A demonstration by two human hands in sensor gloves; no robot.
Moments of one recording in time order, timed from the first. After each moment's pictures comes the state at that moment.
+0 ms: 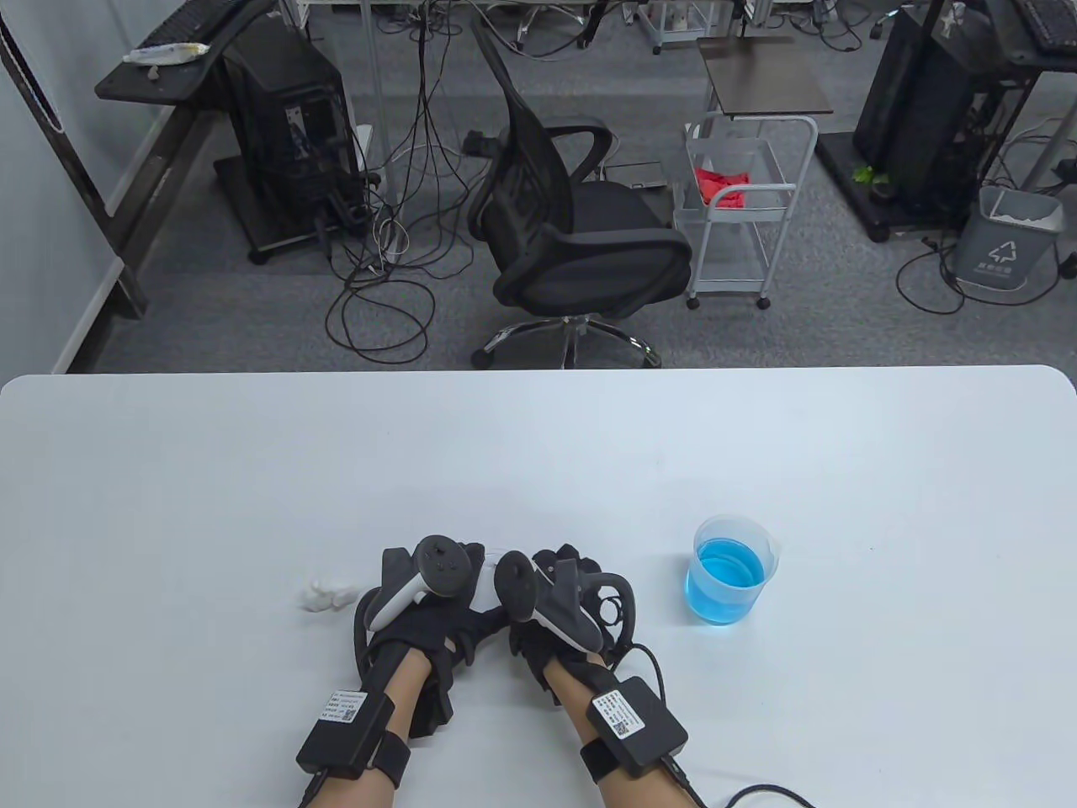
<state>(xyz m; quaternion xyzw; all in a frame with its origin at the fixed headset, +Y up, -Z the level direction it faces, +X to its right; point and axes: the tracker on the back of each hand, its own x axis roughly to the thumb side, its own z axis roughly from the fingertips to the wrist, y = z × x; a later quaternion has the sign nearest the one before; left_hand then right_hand) -0.153 -0.796 -0.391 -0.25 -0.05 0.19 0.95 0.002 -0.749 -0.374 0.06 -0.06 0.99 0.06</state>
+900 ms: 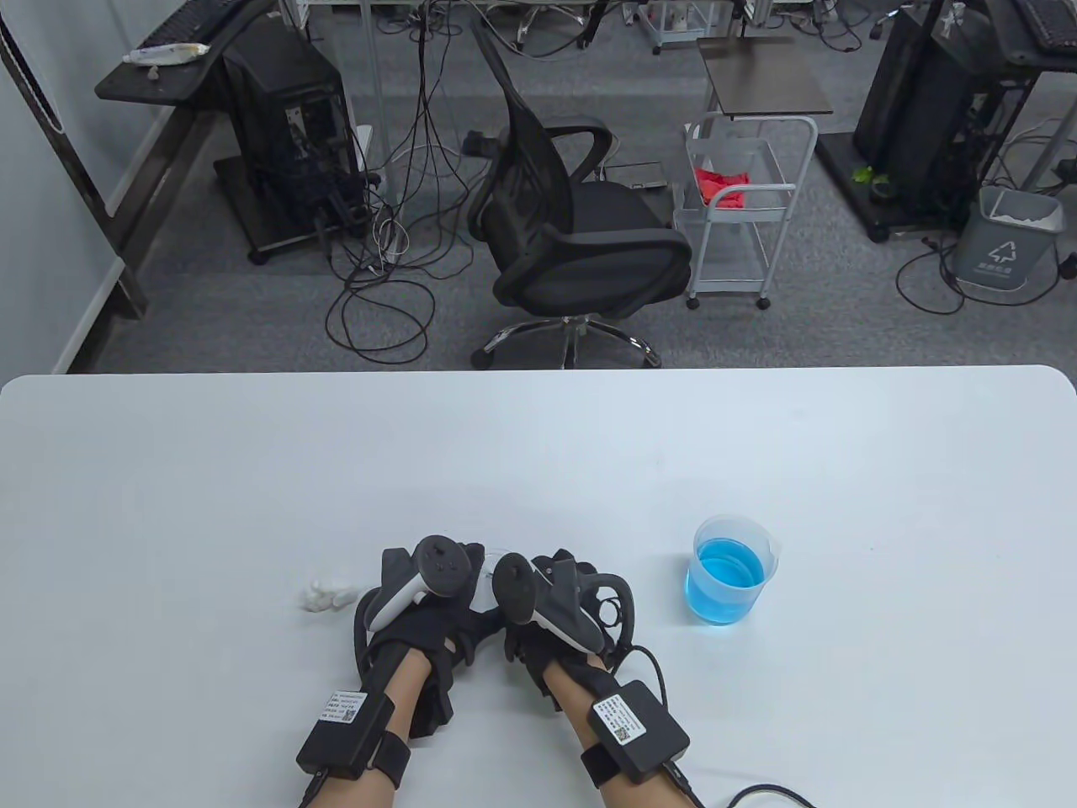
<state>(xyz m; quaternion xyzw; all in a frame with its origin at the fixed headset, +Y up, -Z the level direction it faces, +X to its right) -0.154 -0.795 -0.391 -0.25 -0.05 0.20 0.95 0.000 -0.746 -0.371 0.08 -0.05 0.99 0.07</state>
